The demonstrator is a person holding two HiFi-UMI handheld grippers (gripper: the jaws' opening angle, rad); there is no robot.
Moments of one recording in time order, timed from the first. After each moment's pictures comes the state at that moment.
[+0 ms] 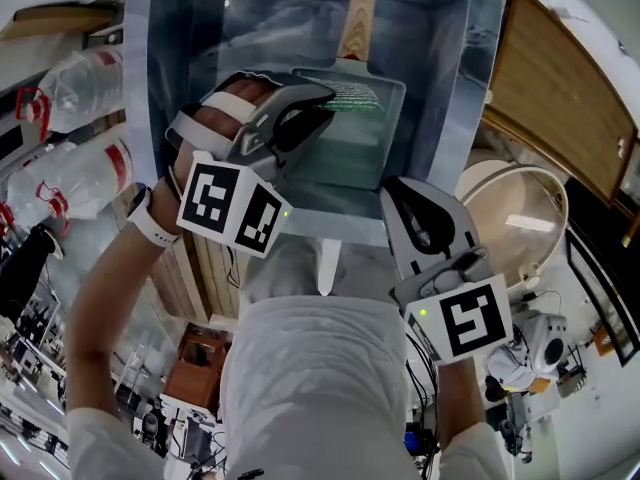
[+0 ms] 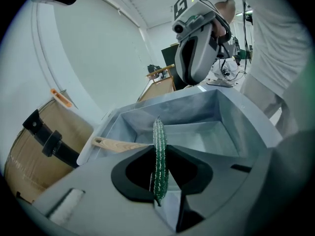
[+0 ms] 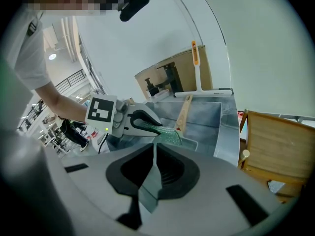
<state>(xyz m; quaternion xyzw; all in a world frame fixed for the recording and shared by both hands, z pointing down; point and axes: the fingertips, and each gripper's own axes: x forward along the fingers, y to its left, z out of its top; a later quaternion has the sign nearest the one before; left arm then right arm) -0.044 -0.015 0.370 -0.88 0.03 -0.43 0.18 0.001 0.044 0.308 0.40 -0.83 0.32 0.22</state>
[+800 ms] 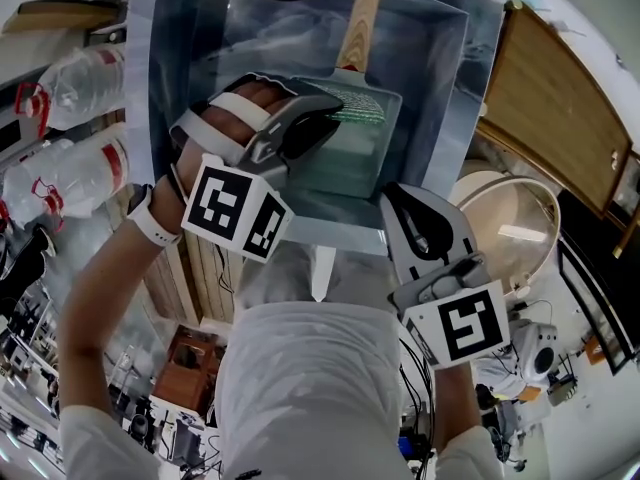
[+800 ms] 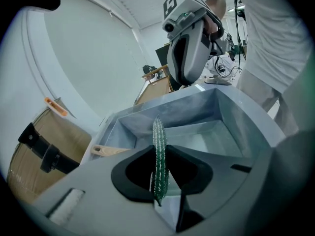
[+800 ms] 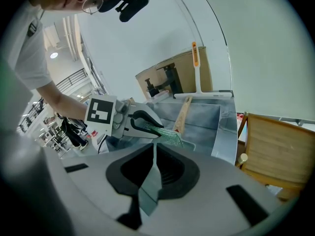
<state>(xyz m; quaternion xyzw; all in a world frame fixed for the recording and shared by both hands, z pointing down) -0.033 -0.014 0.366 -0.88 0.01 -0.43 0.21 0.006 0.040 0.304 0.40 -0.83 0.31 0.22</state>
